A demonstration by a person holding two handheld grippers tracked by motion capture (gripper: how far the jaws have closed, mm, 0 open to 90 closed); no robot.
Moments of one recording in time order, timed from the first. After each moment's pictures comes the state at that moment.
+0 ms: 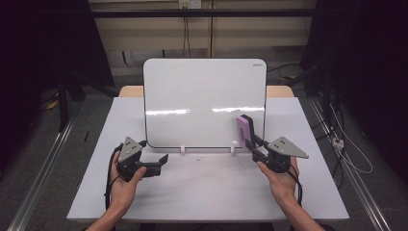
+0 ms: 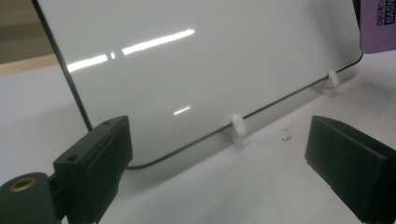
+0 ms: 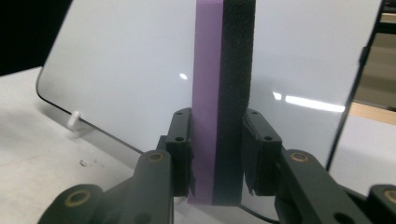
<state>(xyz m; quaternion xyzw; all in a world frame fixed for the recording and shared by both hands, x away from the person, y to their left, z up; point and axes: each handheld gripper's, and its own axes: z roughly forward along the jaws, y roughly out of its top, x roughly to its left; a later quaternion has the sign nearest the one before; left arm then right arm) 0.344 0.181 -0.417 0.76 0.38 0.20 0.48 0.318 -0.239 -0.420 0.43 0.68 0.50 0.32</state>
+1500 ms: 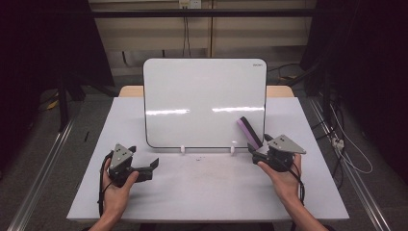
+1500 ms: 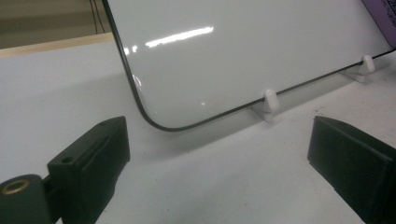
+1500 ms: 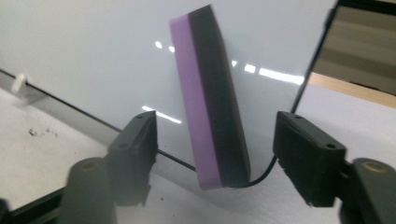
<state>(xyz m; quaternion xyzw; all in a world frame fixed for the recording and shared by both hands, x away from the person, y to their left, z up) 0.338 0.201 -0.431 0.75 0.41 0.23 0.47 0.323 -0.250 -0.425 0.46 0.70 0.44 0.33</state>
